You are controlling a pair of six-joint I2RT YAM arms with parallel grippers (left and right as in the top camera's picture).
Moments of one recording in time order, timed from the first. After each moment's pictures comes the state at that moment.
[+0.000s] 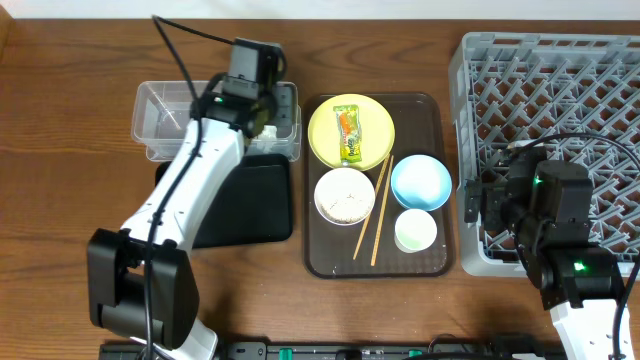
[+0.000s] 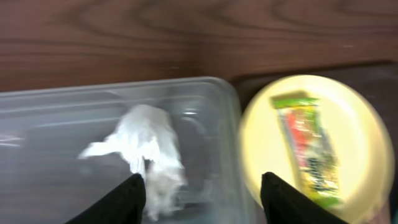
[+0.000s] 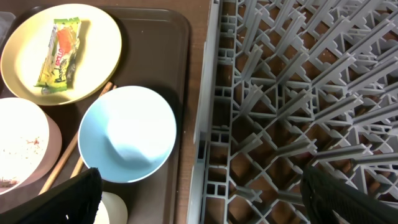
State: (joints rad) left arm -0.28 1.74 1.40 -0.57 -0.01 -0.19; right arm 0.05 0.91 0.80 -0.66 -0.03 0.00
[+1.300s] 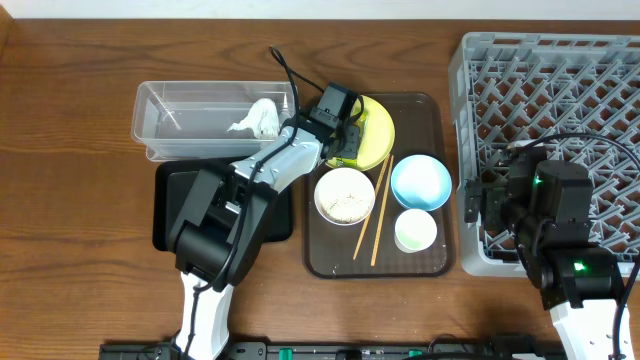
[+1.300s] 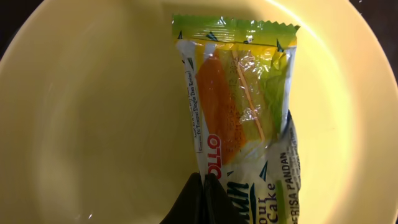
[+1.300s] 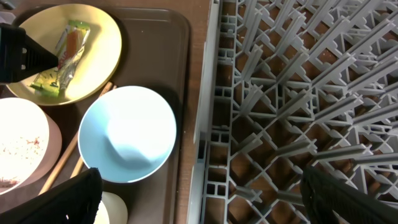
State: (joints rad) left arm -0.51 2.11 1.40 -0.33 0.05 -0.33; right arm 0.05 0.91 0.80 -0.66 -0.03 0.00
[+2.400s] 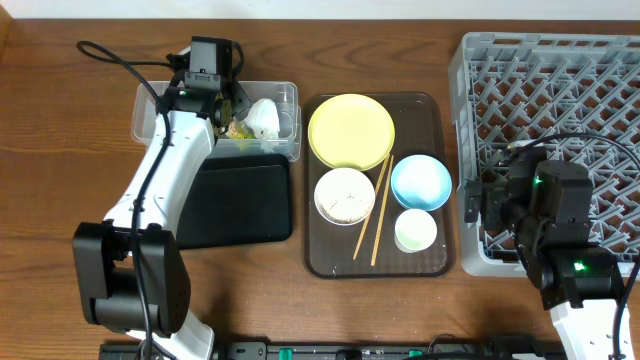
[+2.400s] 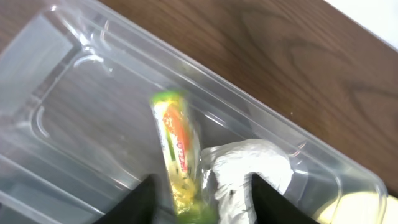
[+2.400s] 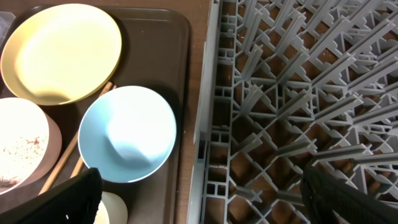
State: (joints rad) left arm -0.12 1.77 1.40 -0.60 -0.21 -0.65; right arm 0.05 0.91 0.80 -0.66 -0.03 0.00
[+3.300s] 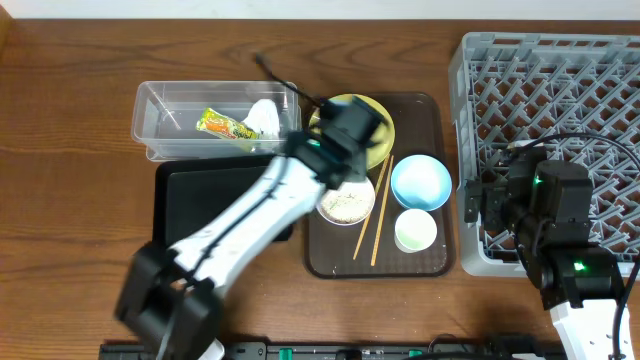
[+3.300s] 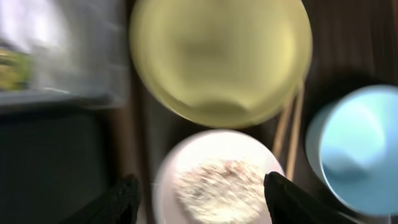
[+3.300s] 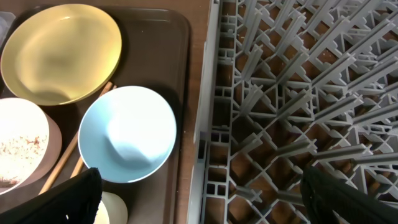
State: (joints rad) left arm -0.72 1.75 1.40 -0.81 -0.22 -0.59; right arm 0.05 0.91 0.80 -0.66 -0.03 0.00
